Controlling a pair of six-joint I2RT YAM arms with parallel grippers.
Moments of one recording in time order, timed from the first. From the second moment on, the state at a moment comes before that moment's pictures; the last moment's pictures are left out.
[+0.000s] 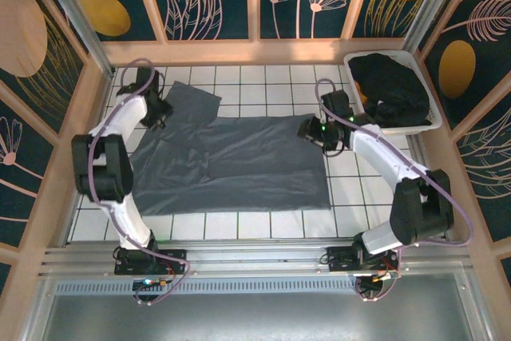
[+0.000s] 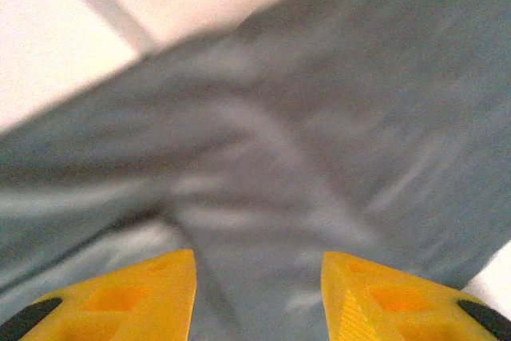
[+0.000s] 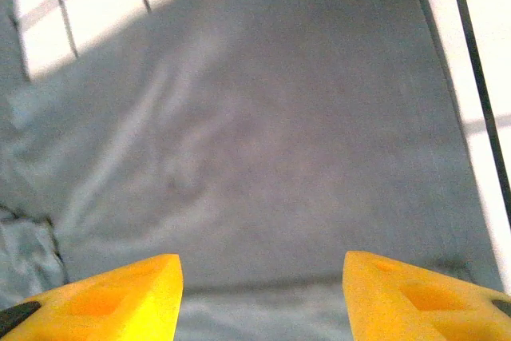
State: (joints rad) left arm -0.01 1.91 1.53 -0.76 -0.08 -0.85; right arm 0.33 1.49 1.11 -0.60 -0.19 0.67
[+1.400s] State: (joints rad) left arm -0.02 2.73 2.46 -0.57 -0.13 -0.76; right arm 0.31 1.77 1.31 -0.46 -0.29 0.63
